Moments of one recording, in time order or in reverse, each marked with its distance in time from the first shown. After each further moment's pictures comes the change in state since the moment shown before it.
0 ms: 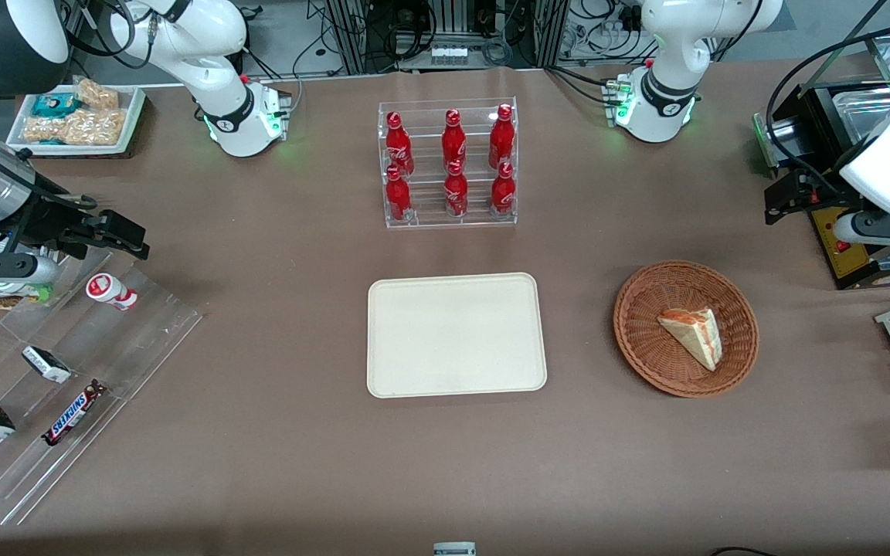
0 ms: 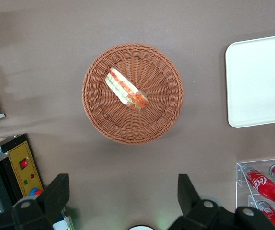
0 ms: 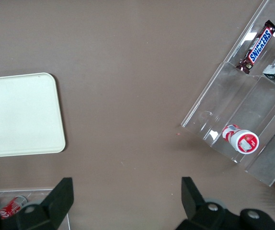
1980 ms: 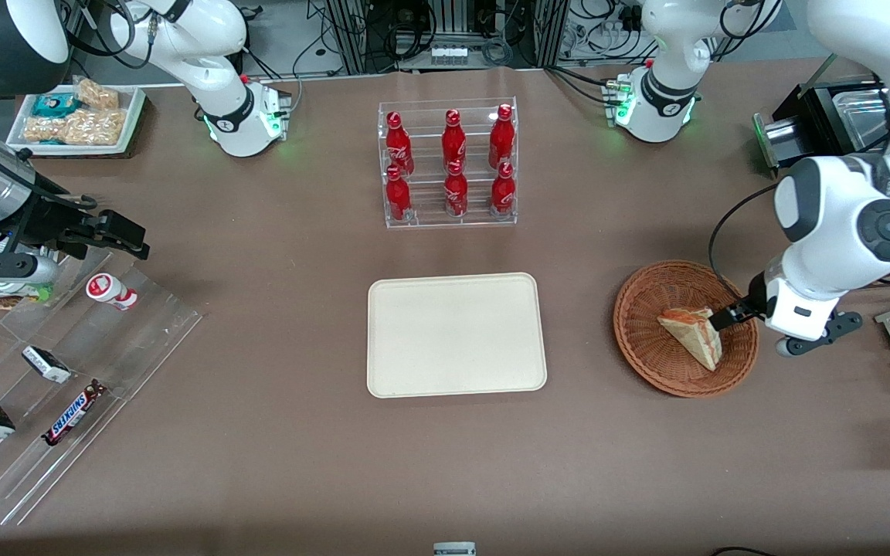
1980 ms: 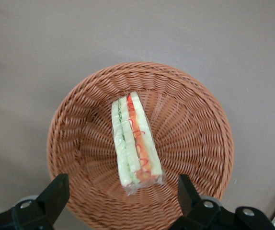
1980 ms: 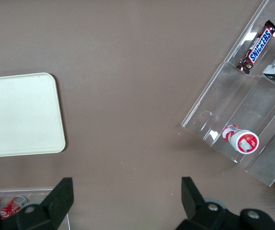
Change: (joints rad) arm 0.041 0.187 0.013 -0.492 0.023 0.751 -0.614
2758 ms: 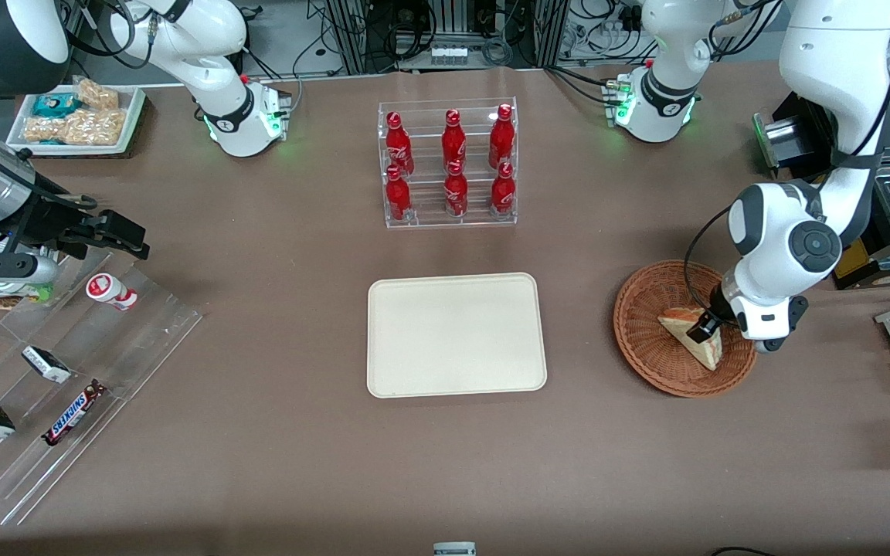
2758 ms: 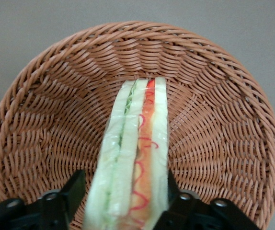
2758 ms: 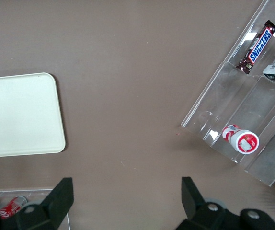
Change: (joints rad) arm 0.000 0.108 -0.004 -0.139 -0.013 0.247 -0.292
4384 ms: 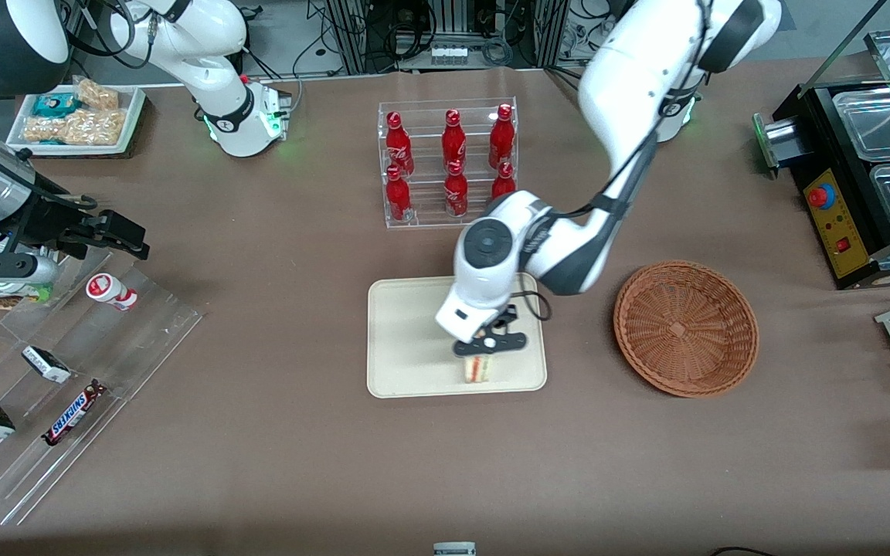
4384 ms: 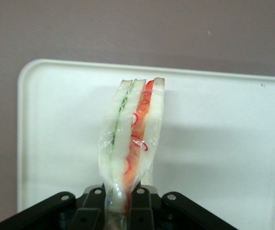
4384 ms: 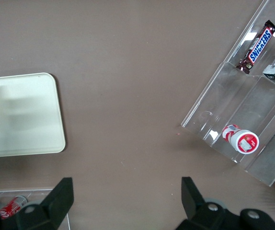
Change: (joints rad) arm -0.684 0.454 -0.022 0.810 0.098 -0.318 -0.002
